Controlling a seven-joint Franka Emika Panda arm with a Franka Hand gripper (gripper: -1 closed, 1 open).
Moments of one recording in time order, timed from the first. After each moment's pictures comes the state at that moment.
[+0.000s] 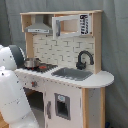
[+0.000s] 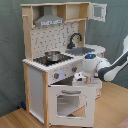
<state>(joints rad) -0.79 -0.27 1.71 -2.37 0.12 2.40 -0.82</state>
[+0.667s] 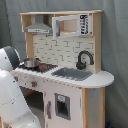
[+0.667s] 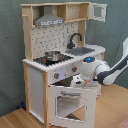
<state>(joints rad) -0.90 -0.33 1.87 -2.32 0.12 2.40 -0.78</state>
